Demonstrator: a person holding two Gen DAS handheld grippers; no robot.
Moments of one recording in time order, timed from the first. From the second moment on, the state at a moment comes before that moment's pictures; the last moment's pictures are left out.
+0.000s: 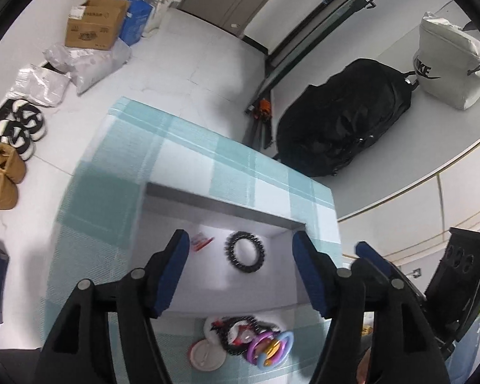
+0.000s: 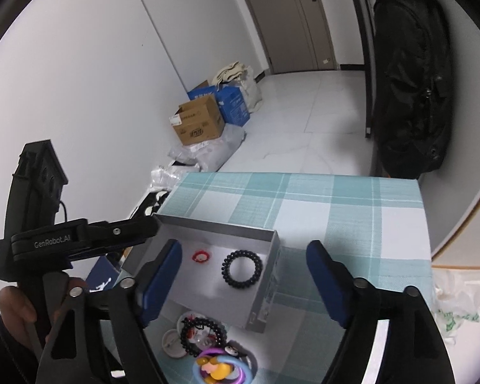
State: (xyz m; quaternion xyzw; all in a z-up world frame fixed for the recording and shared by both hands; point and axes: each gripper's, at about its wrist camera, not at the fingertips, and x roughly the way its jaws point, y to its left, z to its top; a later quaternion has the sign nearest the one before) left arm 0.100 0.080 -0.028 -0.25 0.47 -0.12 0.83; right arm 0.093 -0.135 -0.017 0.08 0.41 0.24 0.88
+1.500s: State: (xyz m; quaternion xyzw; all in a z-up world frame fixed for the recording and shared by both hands) left arm 0.019 0.100 -0.036 -0.19 0.43 -0.06 0.88; right arm 0.008 -0.113 -0.086 -0.01 0.48 0.28 0.83
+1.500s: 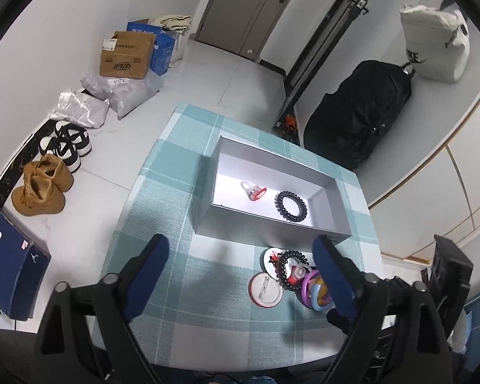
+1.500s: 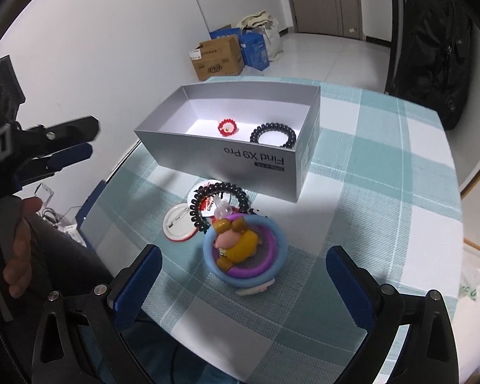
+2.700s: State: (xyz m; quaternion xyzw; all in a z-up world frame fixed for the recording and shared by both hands) left arm 0.026 0.084 -0.053 -0.15 0.48 -0.08 0.86; right arm 0.009 -0.099 -0.099 -0.06 0.49 0.26 0.83
